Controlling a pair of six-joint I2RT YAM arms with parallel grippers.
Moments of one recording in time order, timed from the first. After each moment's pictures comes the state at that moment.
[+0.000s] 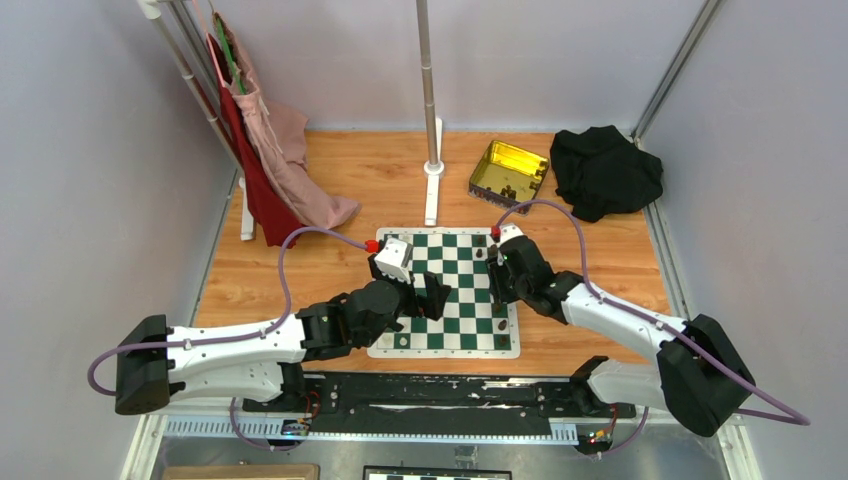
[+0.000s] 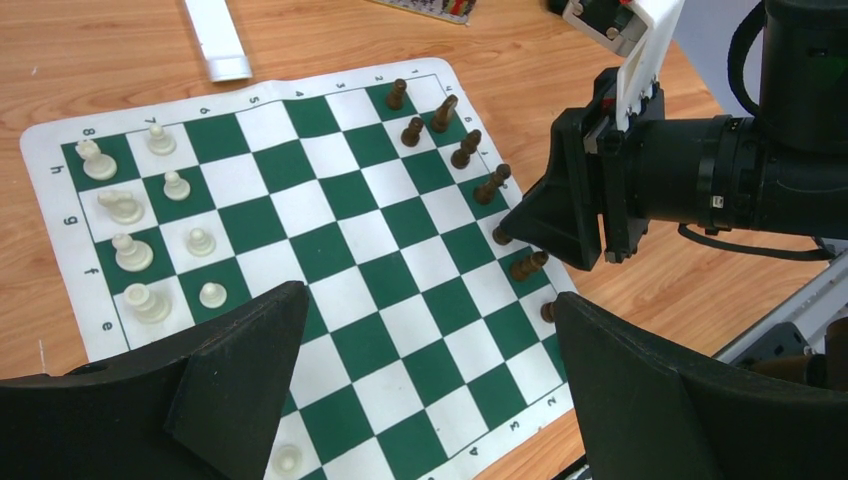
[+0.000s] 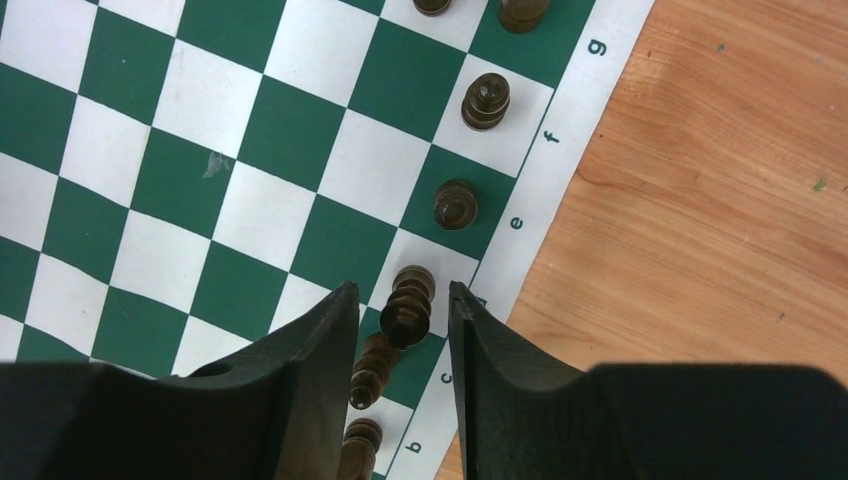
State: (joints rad) left arm -1.23 1.01 0.58 0.11 -0.61 -0.54; right arm 0.66 1.18 0.56 -0.20 0.13 0.23
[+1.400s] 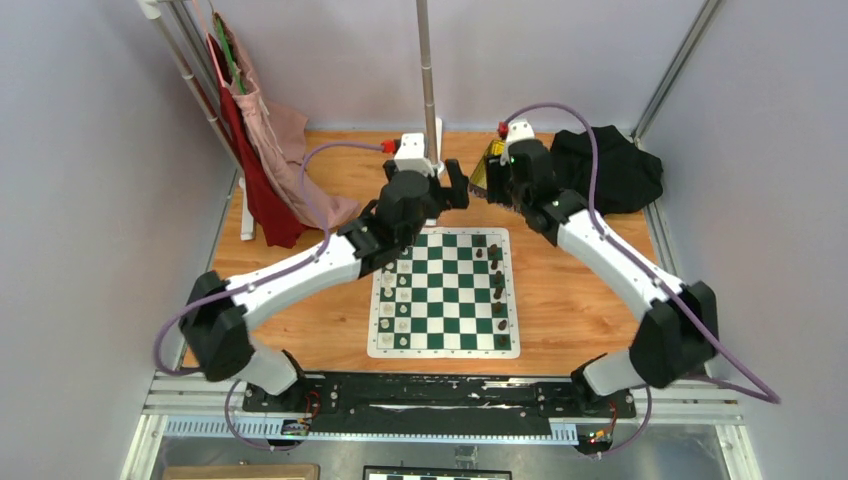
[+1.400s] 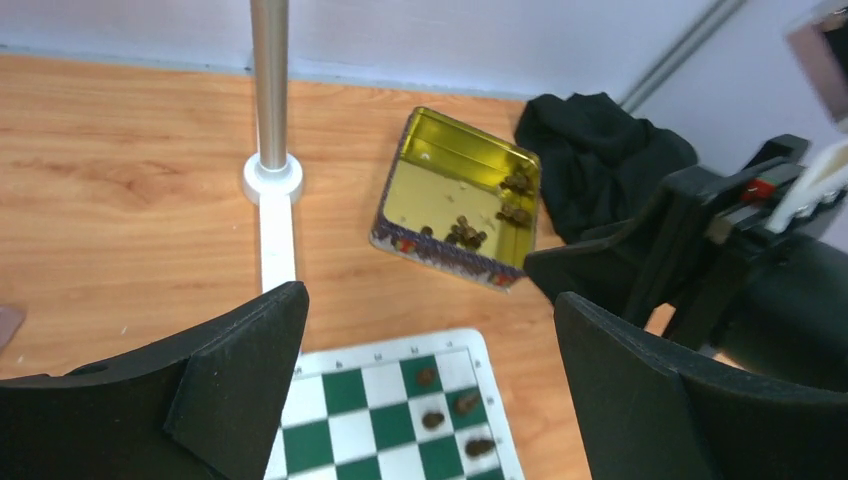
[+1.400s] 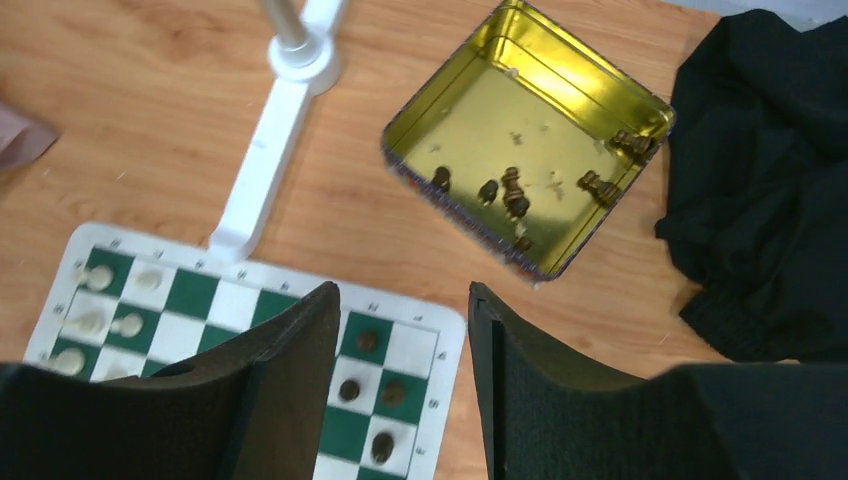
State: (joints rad) left arm -0.91 1.42 1.15 0.12 -0.57 -0.43; right arm 0.53 1.38 1.17 -0.26 0.25 0.08
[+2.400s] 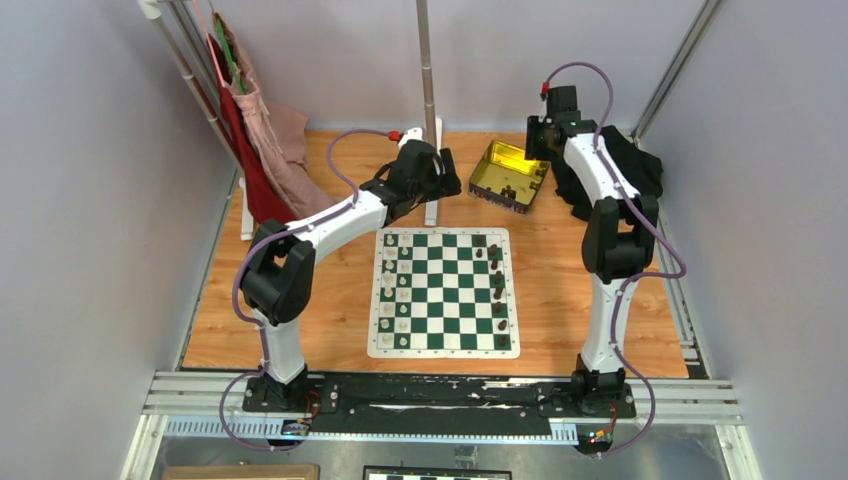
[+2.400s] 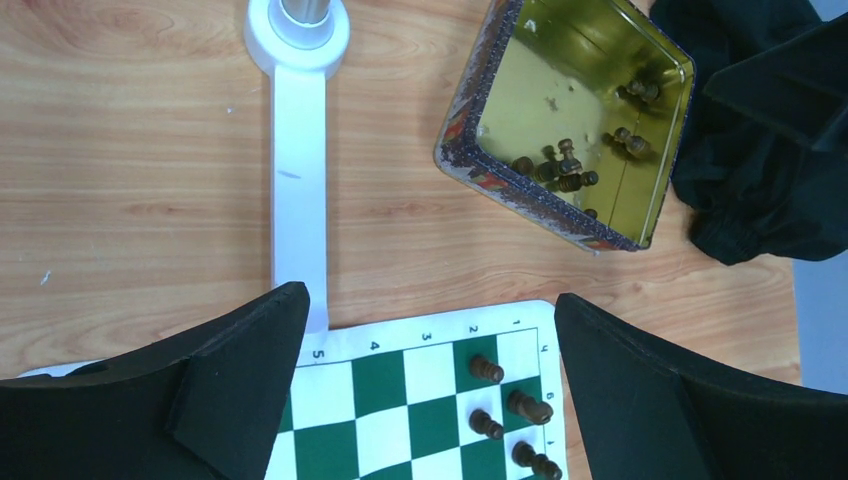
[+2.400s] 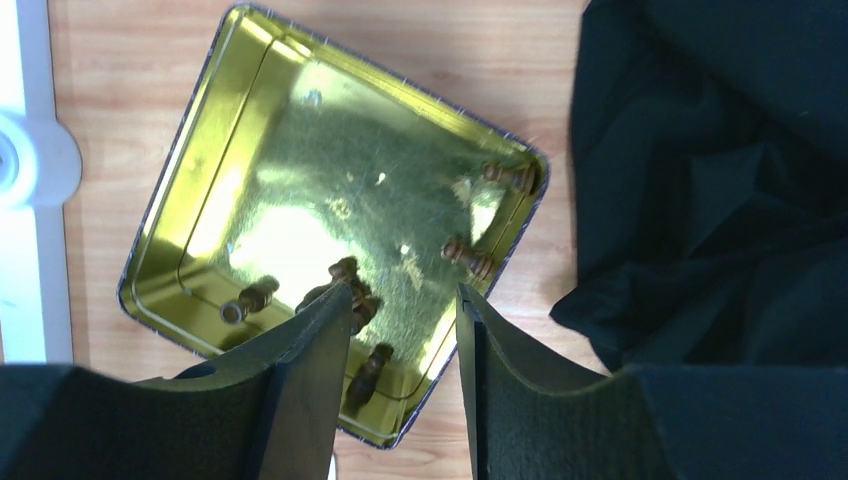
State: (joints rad) left arm -0.63 1.87 1.44 -0.11 -0.21 -0.66; right arm 0.11 2.14 1.97 -0.61 0.01 0.11
